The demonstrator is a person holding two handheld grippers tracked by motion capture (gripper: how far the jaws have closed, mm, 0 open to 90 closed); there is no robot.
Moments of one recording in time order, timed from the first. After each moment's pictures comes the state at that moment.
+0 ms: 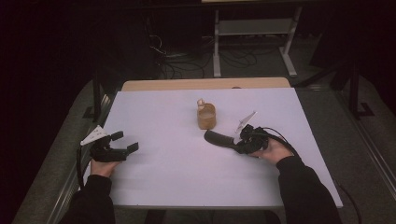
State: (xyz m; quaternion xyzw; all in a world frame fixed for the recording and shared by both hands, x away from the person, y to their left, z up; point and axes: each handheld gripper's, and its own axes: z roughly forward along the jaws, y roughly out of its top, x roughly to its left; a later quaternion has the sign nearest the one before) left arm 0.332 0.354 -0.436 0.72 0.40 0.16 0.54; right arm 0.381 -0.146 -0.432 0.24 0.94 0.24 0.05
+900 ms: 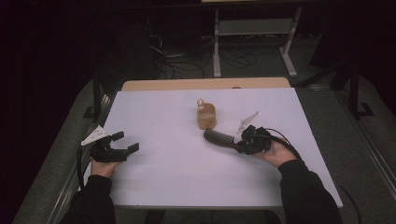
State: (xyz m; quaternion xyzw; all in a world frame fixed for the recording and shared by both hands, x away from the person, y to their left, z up) left arm 0.330 0.352 -0.435 0.72 0.40 0.16 0.54; right arm 0.362 -0.146 -0.409 0.23 0.94 0.26 0.08
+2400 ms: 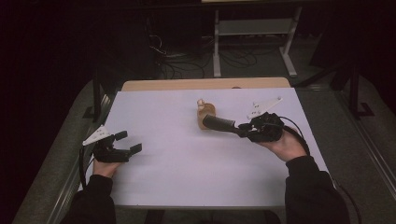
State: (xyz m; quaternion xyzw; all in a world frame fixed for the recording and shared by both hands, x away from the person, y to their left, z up) left arm 0.328 0.342 -0.429 0.72 0.38 0.15 0.55; right arm 0.344 -0.161 -0.333 0.22 0.89 0.37 0.14
